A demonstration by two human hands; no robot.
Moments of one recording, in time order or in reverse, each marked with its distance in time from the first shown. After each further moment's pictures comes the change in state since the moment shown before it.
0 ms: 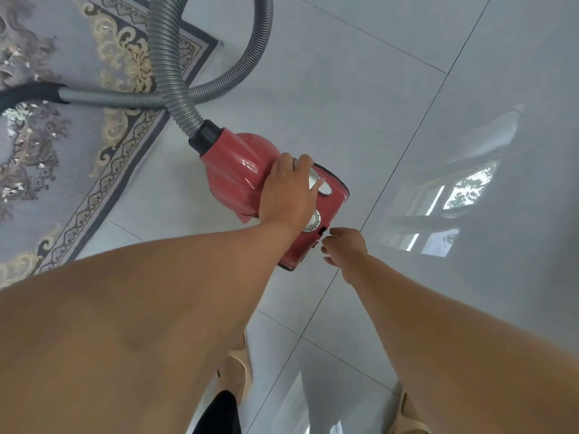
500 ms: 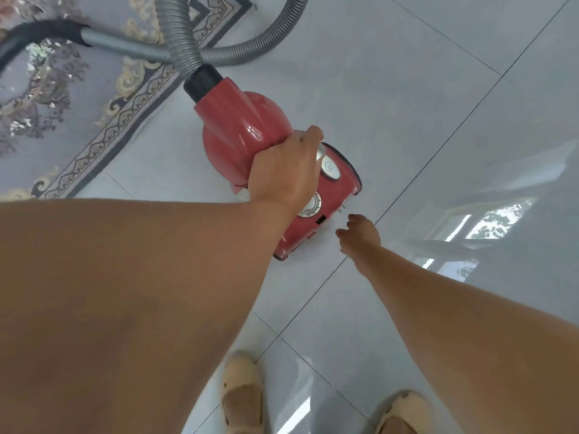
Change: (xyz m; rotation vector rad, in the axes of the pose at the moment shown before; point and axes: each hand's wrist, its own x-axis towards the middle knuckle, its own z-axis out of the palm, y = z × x) left_hand -0.003 0.010 0.017 0.194 0.152 -0.080; right_hand 0.093 0.026 -0.014 -0.370 -0.109 -0.223
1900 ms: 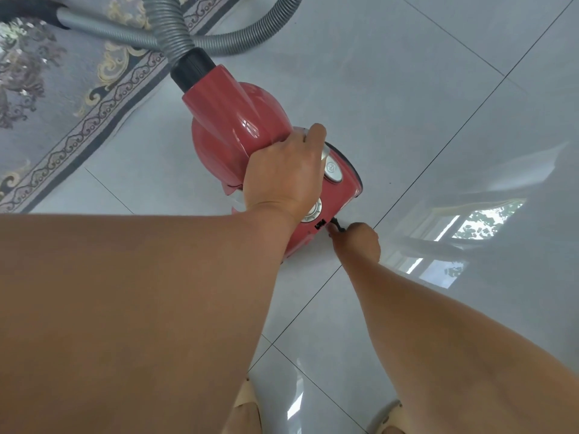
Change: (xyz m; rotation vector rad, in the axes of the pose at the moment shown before) left_hand -0.001 -0.003 0.016 0.131 0.184 0.036; right_hand 0.016 0.005 0.015 -0.289 0.317 0.028
